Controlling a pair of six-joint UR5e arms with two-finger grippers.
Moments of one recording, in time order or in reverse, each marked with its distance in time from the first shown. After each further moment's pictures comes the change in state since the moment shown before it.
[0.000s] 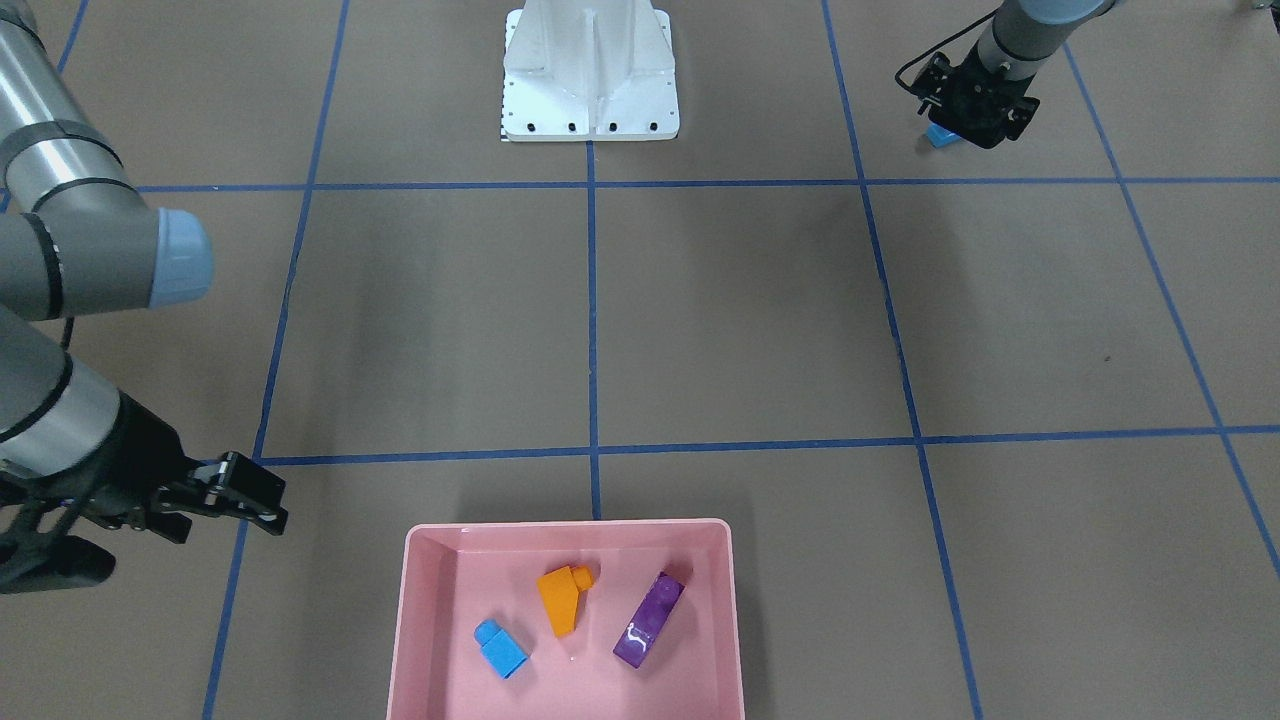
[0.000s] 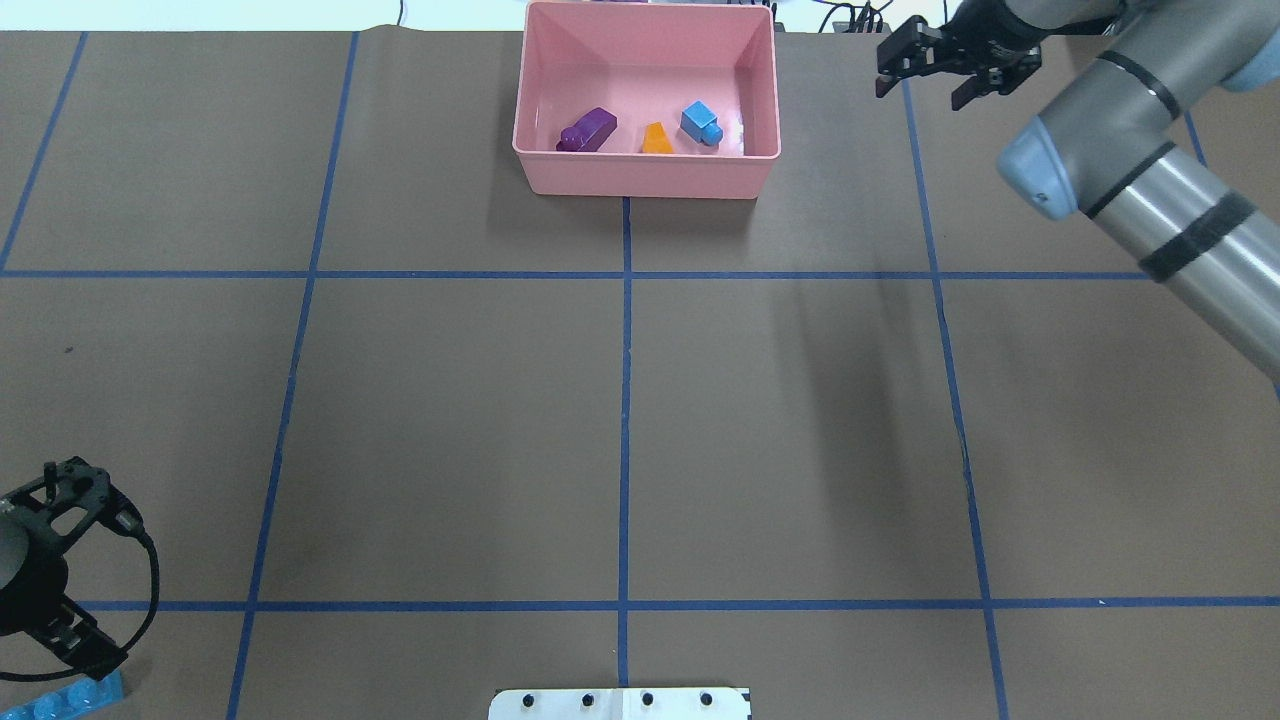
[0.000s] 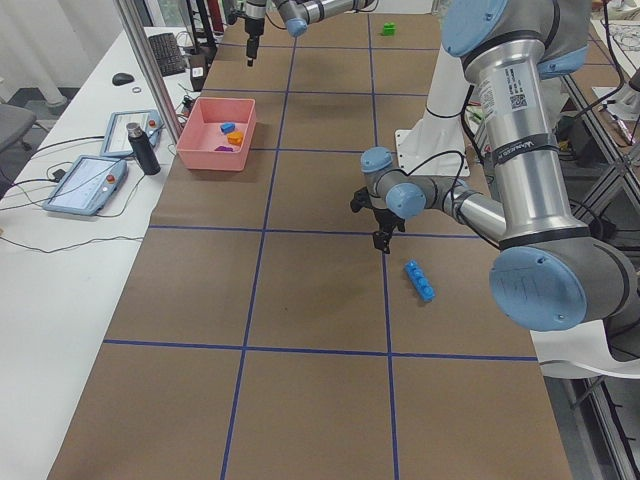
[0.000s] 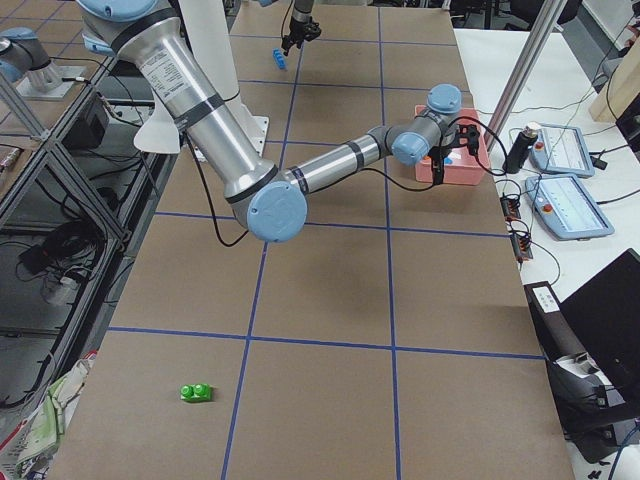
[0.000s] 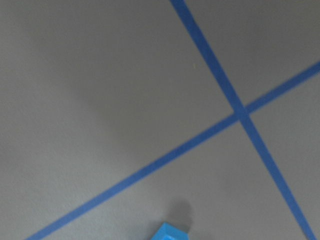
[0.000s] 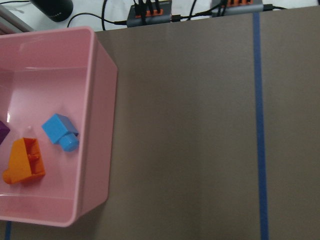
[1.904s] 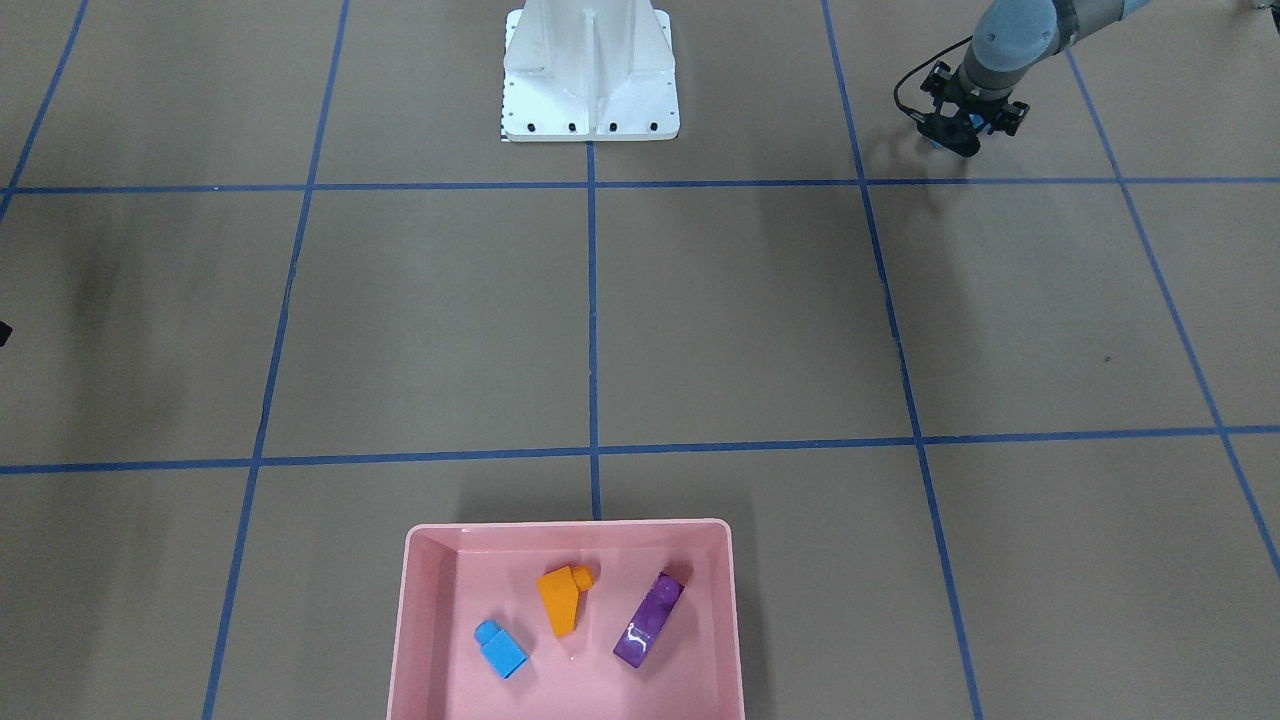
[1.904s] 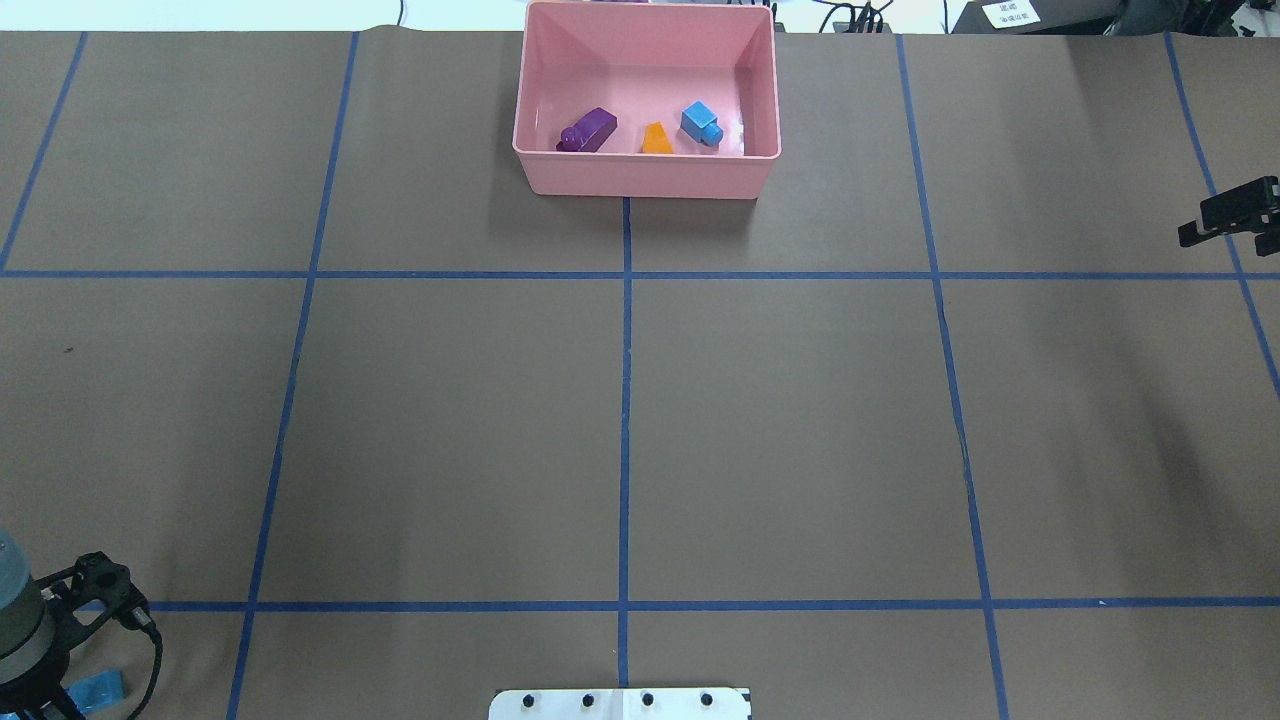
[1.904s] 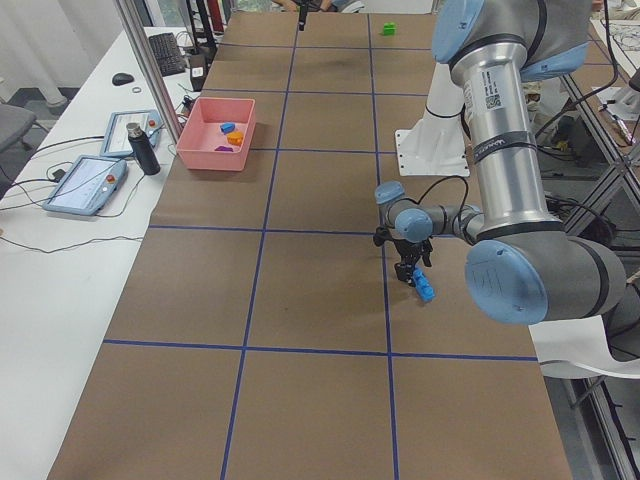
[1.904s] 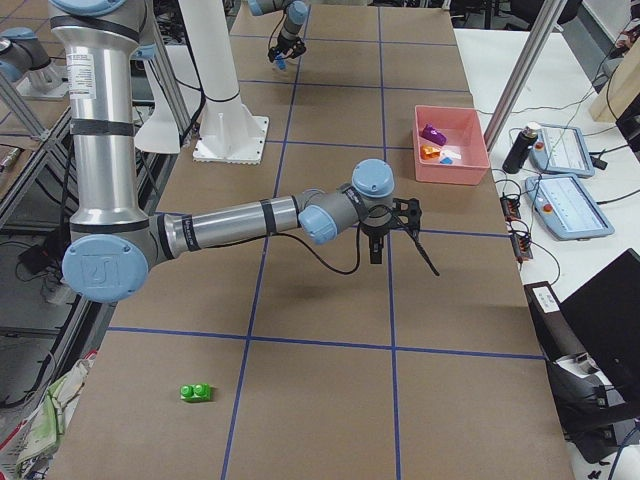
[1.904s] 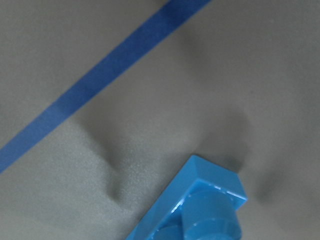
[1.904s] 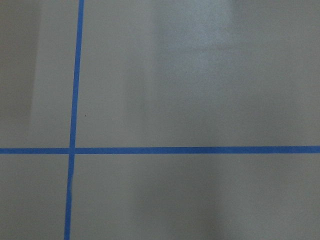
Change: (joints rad) left arm 0.175 0.010 0.152 0.001 0.021 -0.009; right arm 0.180 -0.575 0.370 -0.007 0.103 -0.258
